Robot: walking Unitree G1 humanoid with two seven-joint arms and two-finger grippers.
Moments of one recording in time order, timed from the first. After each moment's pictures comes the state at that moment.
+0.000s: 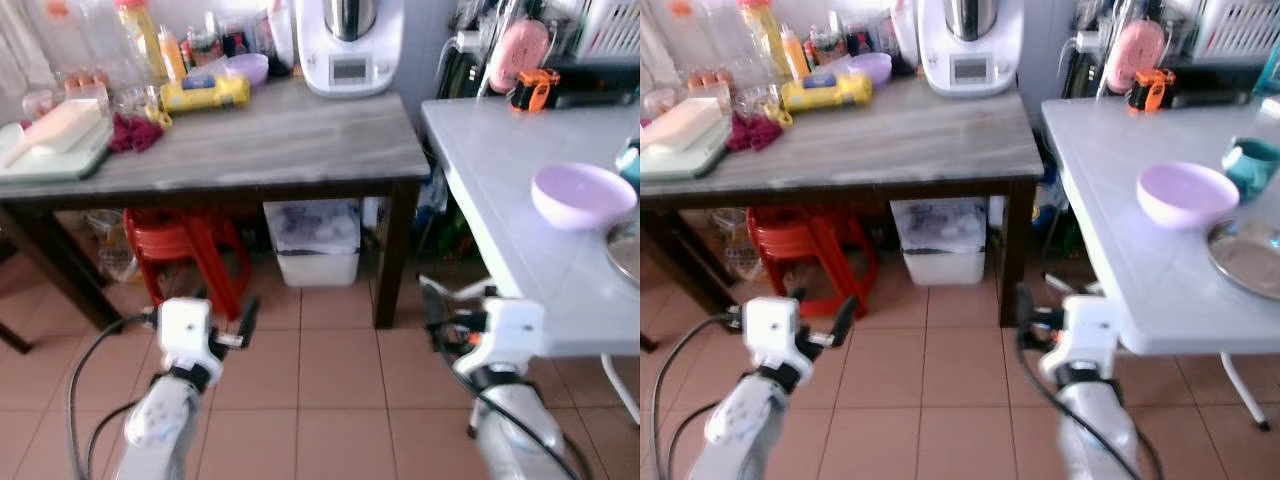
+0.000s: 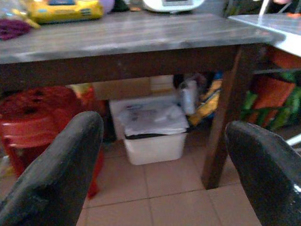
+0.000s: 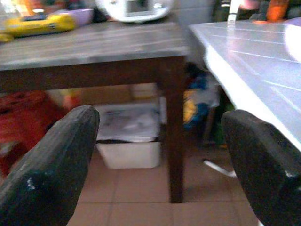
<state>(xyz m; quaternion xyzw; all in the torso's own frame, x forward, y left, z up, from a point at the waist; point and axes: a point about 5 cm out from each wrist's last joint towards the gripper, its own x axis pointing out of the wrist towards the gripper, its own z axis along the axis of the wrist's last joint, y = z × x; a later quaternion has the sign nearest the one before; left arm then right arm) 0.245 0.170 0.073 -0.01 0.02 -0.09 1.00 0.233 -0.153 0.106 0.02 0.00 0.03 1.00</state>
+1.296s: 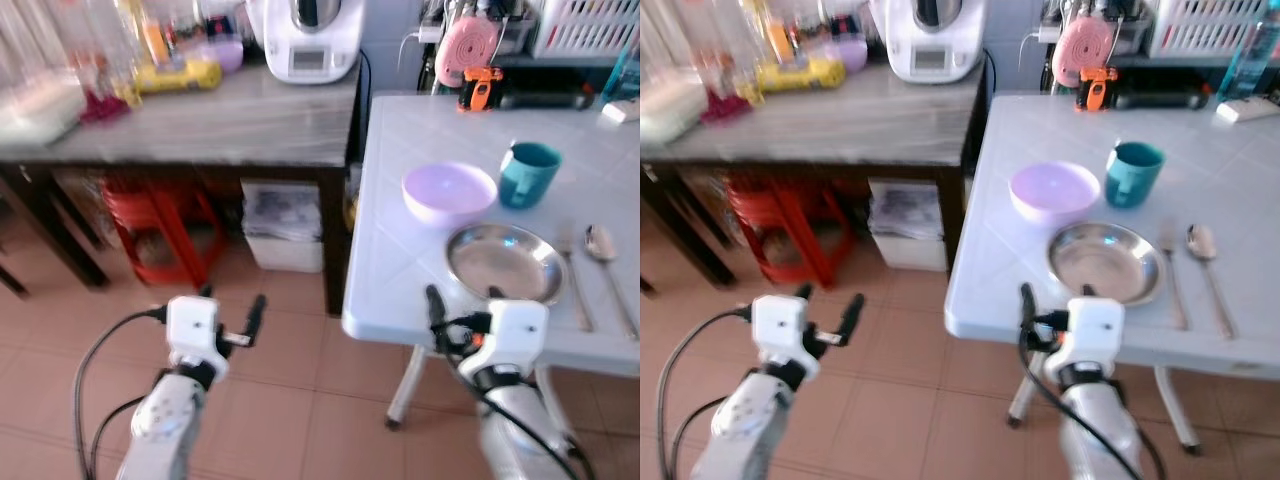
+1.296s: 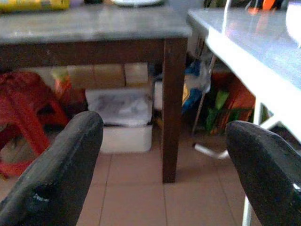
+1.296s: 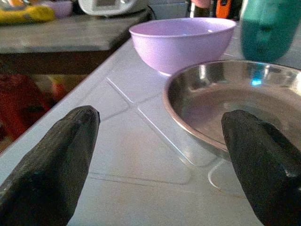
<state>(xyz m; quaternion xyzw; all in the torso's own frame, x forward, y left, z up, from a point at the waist) 0.246 0.164 0.072 -0.01 0.02 -0.10 0.99 0.233 -0.158 0.108 0.02 -0.01 0.02 1.00</state>
